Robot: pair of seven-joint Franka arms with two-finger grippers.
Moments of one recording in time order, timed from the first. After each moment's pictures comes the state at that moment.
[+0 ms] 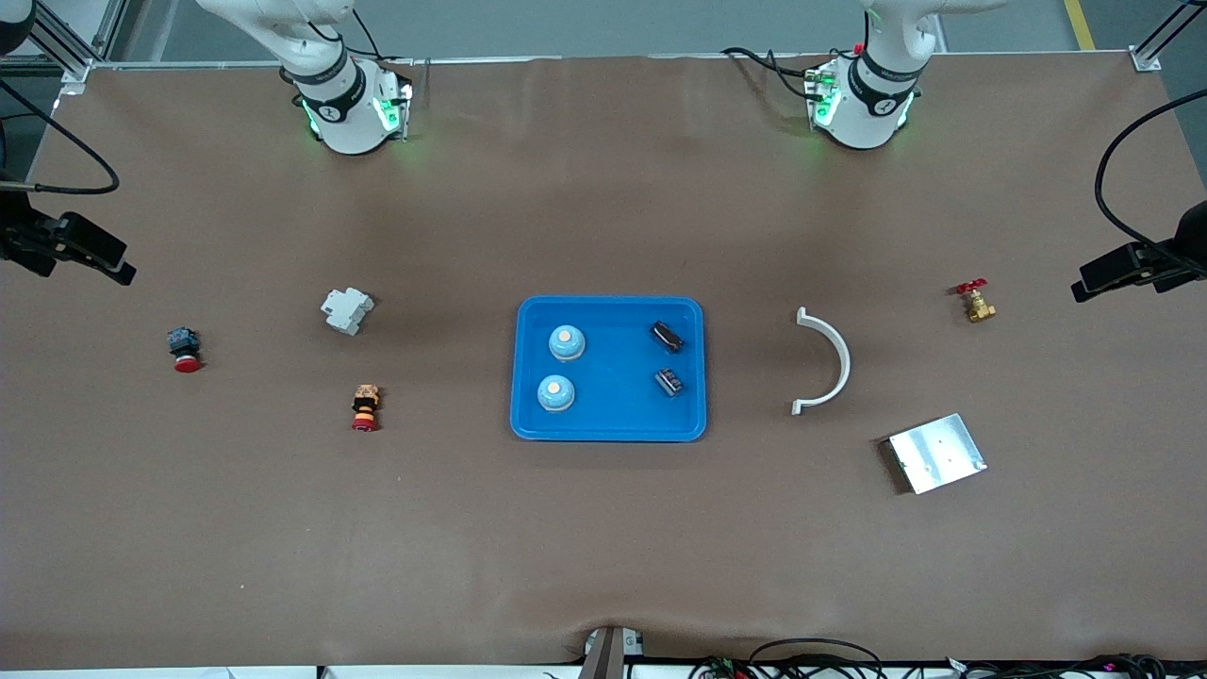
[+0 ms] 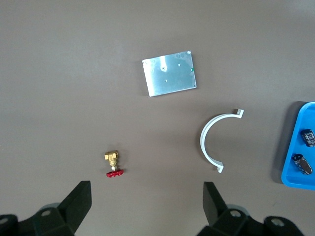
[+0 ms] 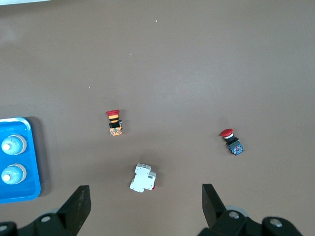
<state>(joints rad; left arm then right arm) 0.00 0.10 0.07 -1.52 -0.03 1.61 -0.04 -0.11 -0.03 0.06 -1.62 0.01 1.66 0.07</state>
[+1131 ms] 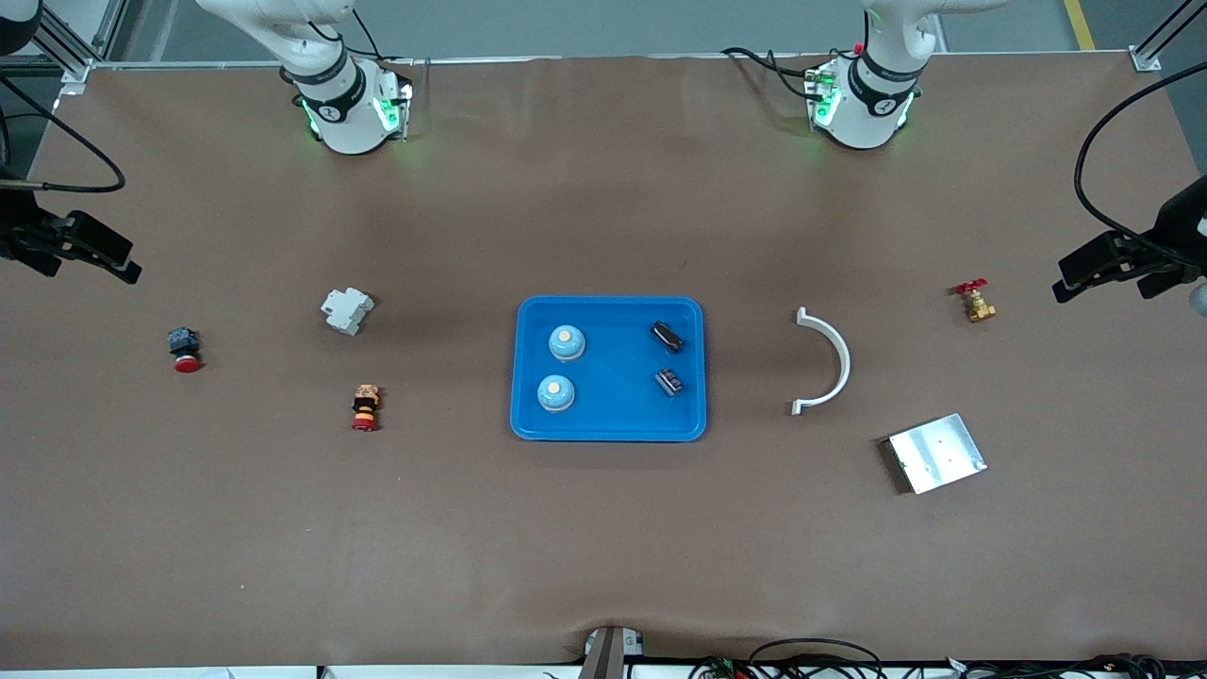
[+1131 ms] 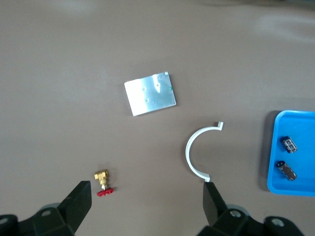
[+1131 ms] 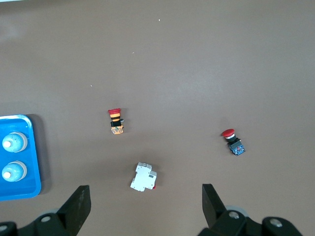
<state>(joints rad) 0.01 0.07 0.00 -1.52 -0.03 1.68 -0.04 -0.11 -0.03 0.06 -1.62 0.01 1.66 0.07</state>
